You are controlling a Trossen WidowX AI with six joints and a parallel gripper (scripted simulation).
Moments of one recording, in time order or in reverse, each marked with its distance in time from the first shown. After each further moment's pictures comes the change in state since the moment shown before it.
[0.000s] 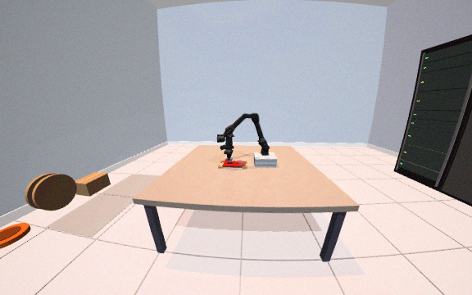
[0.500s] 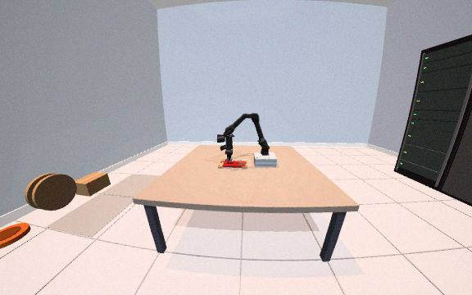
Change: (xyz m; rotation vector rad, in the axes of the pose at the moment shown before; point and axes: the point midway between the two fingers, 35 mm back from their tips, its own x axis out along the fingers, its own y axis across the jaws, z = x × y) arm 0.001 0.000 0.000 -0.115 -0.001 0.000
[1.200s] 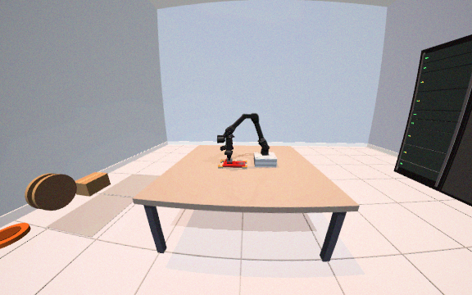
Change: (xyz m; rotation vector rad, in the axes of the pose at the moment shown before) arm 0.005 0.000 0.000 0.064 0.000 0.000
